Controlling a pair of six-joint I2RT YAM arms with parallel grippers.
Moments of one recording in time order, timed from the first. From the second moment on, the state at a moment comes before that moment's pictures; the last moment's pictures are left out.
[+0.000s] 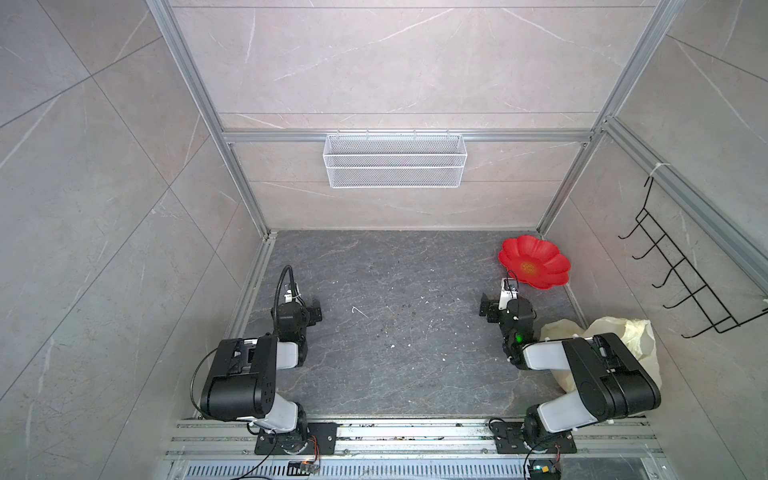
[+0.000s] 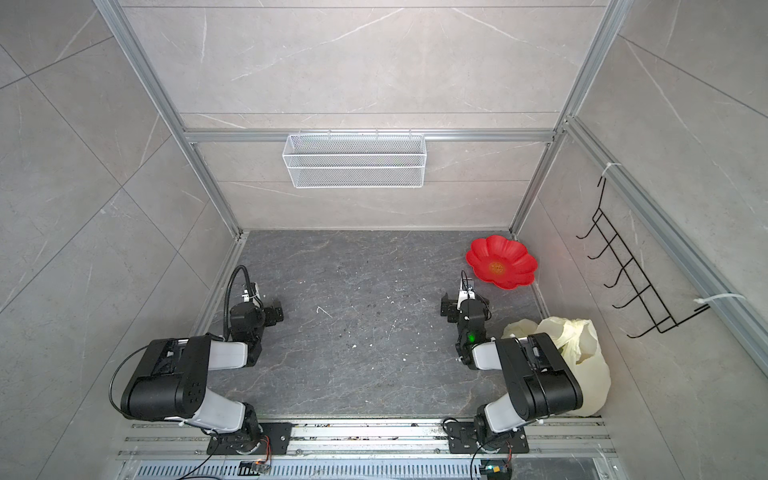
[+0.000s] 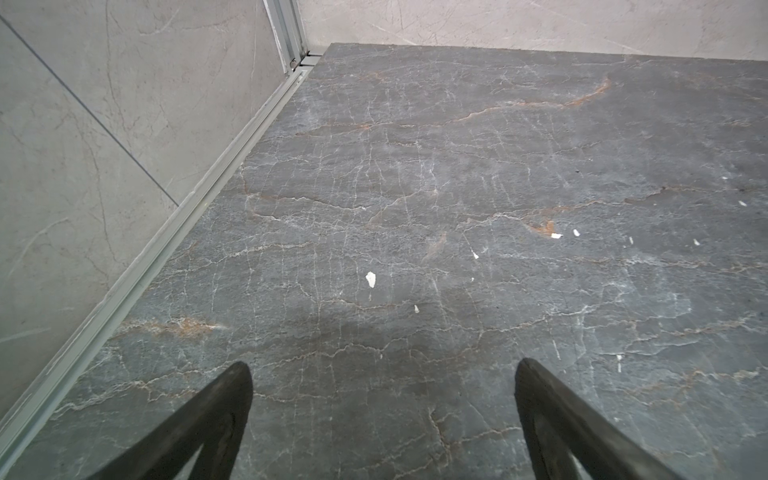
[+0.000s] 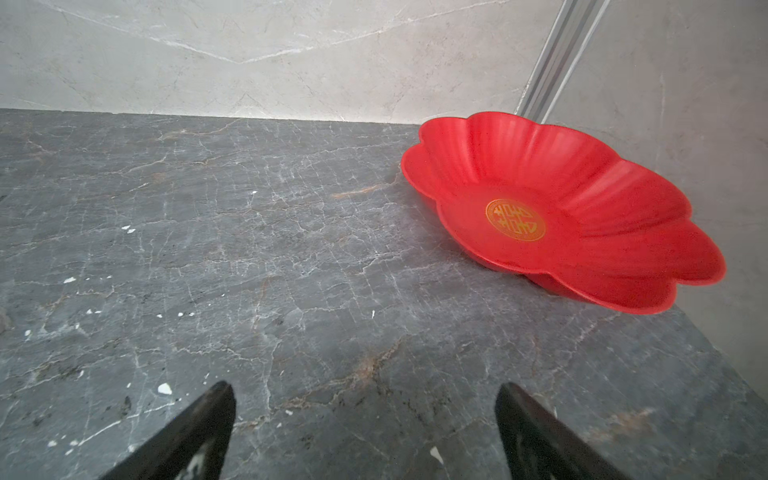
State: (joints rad) left arm 0.01 1.50 0.33 0.74 -0.17 -0.02; right arm 0.16 1.52 0.33 0.84 0.23 0.00
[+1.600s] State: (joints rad) left arm -0.24 0.73 0.39 -0.35 -0.18 -0.59; right arm 0.30 1.02 1.85 -1.64 0.74 0.72
